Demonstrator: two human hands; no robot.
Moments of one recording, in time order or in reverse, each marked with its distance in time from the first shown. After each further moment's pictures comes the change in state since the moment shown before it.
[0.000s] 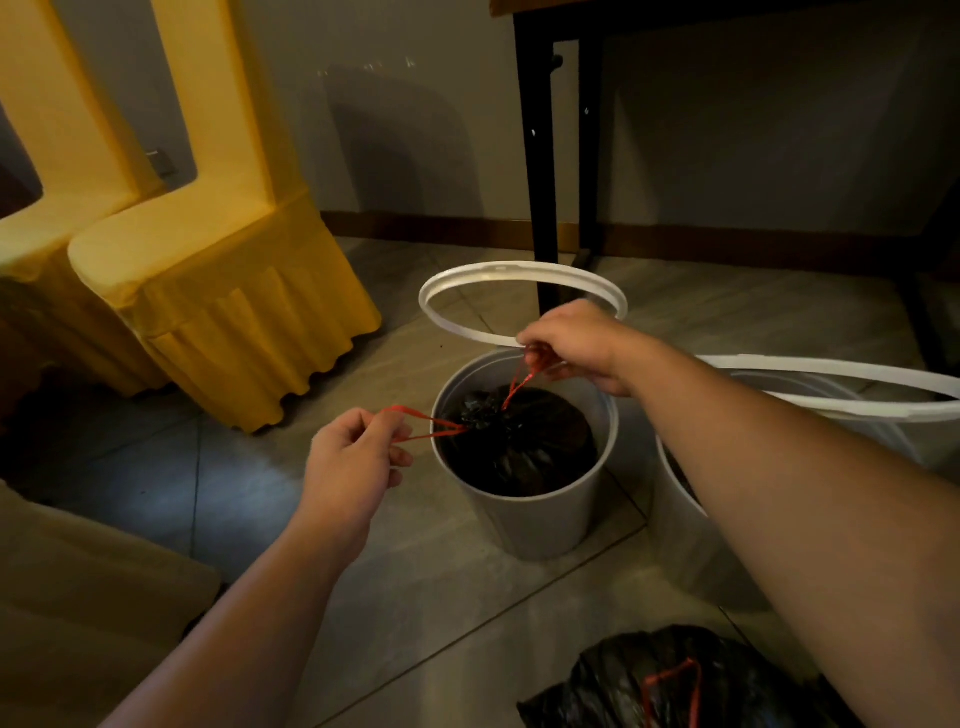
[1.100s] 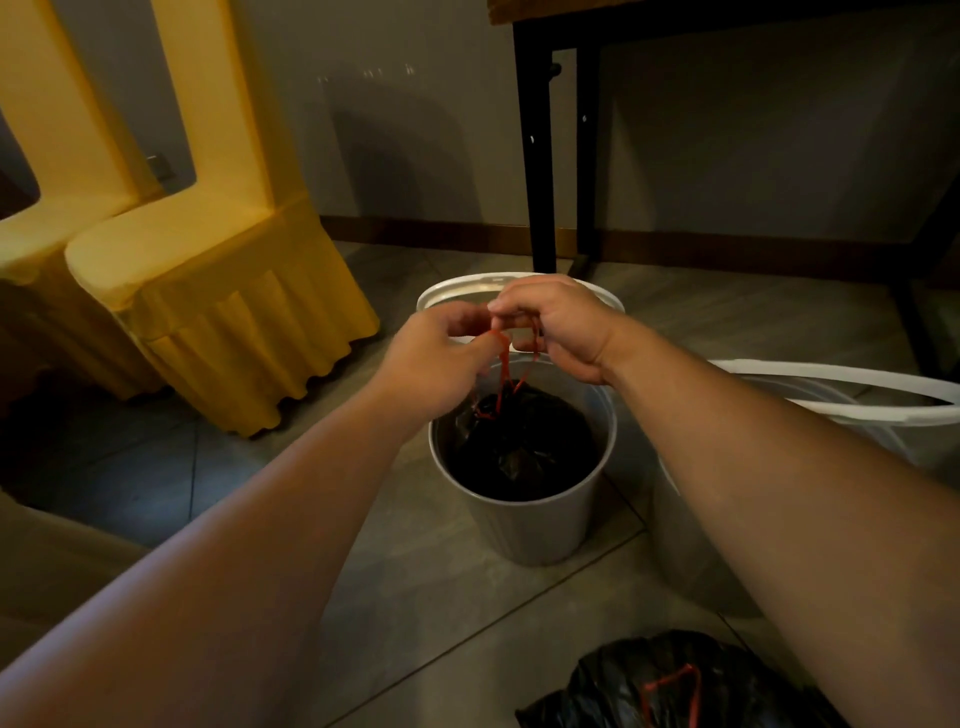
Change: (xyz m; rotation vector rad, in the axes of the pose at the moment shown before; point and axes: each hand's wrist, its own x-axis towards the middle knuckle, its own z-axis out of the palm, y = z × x) left_hand 0.029 0.086 0.069 0.423 -0.355 0.358; right_hand -0.024 -0.042 0.014 0.227 -0.178 -0.231
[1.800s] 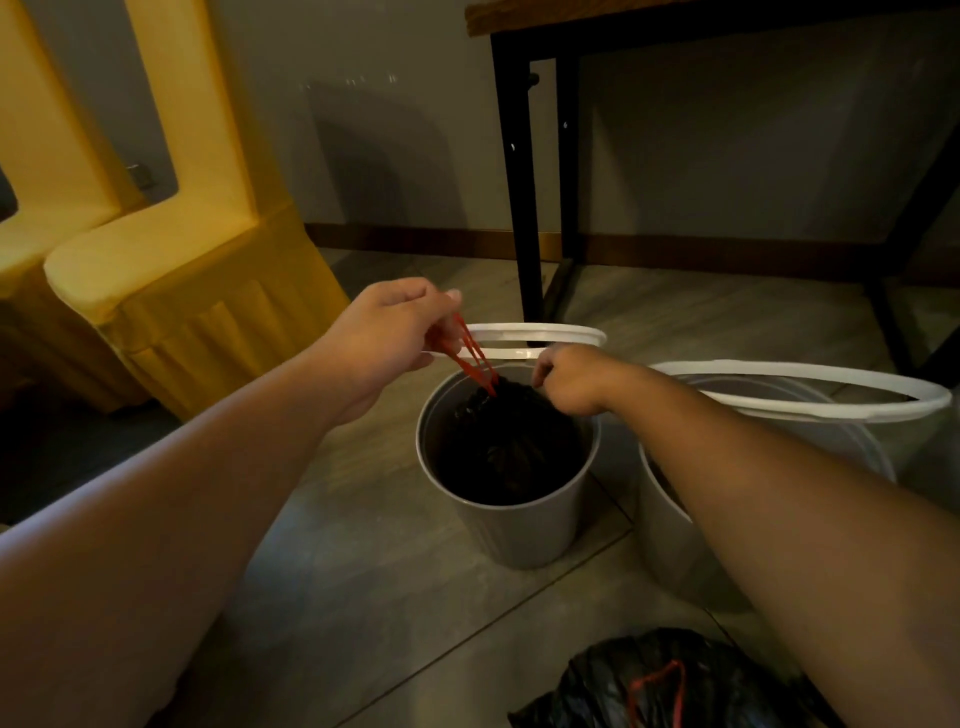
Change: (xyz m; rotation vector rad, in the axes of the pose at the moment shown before) left_hand 0.003 0.026 -0.038 -0.161 -0.118 -0.091; right_hand -0.021 0.037 -0.035 -0.934 0.035 0.336
